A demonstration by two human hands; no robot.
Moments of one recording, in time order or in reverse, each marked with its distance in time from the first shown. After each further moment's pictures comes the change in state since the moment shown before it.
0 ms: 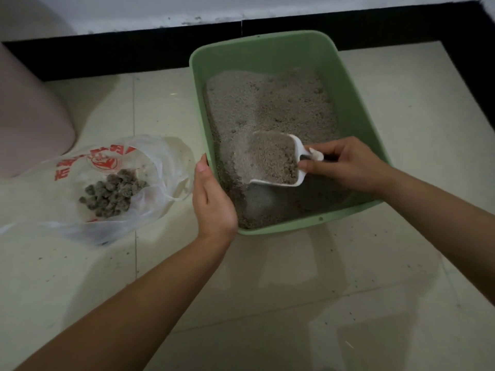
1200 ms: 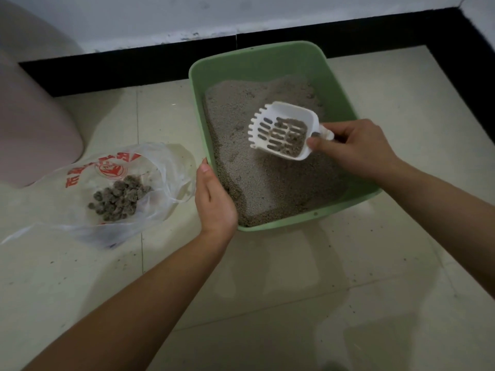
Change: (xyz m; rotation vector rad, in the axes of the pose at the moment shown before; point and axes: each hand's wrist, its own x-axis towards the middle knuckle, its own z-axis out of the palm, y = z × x) left_hand 0.004 -0.005 -0.001 0.045 0.000 0.032; right_hand -0.013 -0.031 -0.009 -0.213 0.384 0.106
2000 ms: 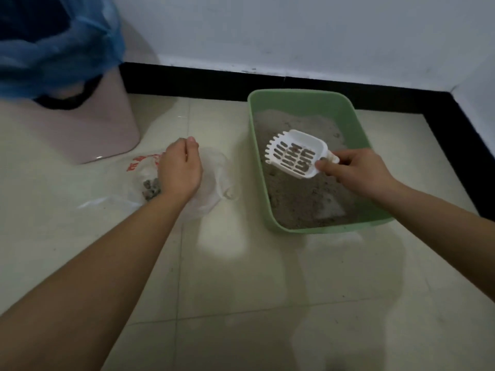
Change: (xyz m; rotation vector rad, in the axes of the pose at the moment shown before) left_hand 0.100 0.049 -0.137 0.512 0.084 0.330; right_hand -0.025 -0.098 0.025 -0.233 -0.080 0.037
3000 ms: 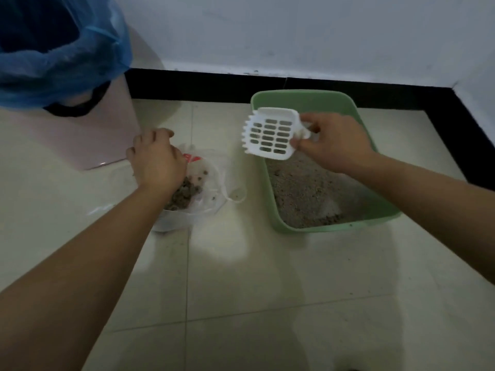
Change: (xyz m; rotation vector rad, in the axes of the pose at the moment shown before) left_hand 0.025 -0.021 -0.041 0.498 0.067 0.175; right_hand 0.013 -0.077 0.008 -0.342 0.083 -0.269
